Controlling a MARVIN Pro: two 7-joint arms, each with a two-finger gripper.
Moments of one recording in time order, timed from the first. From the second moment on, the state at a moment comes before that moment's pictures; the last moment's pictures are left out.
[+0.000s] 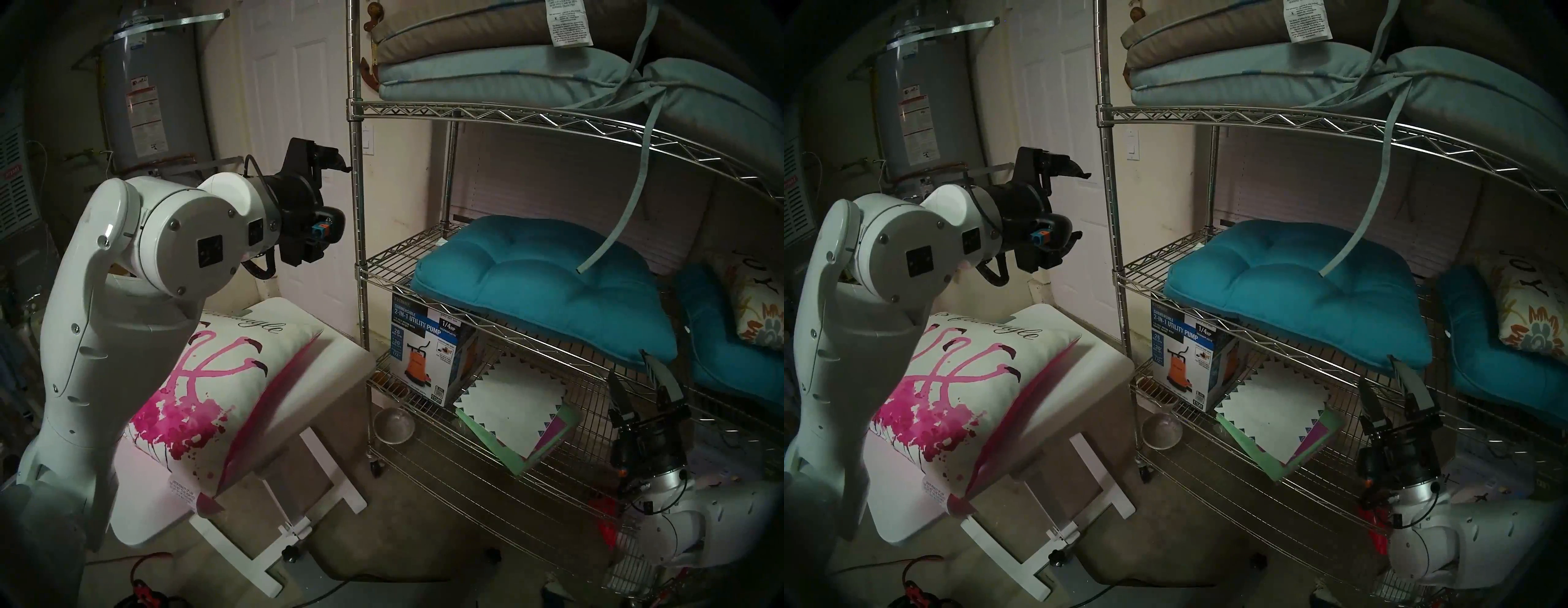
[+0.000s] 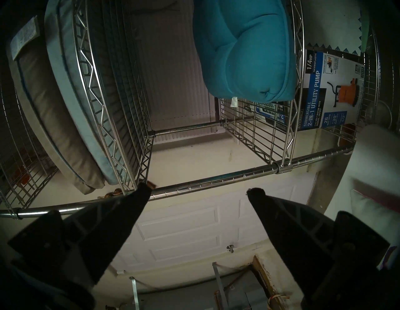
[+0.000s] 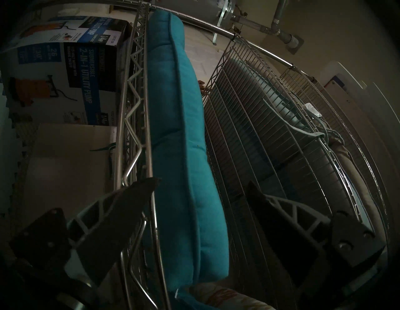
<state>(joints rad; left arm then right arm) 0.98 -0.90 -1.28 -2.27 0.89 0.27 -1.07 -2.13 -0.12 1.11 -1.89 -0.29 0.46 -1.37</state>
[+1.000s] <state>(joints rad) 0.97 -0.91 -1.27 -2.27 0.91 0.29 -1.09 -2.17 -0.13 1.15 -1.86 -0.36 0.46 -1.38</state>
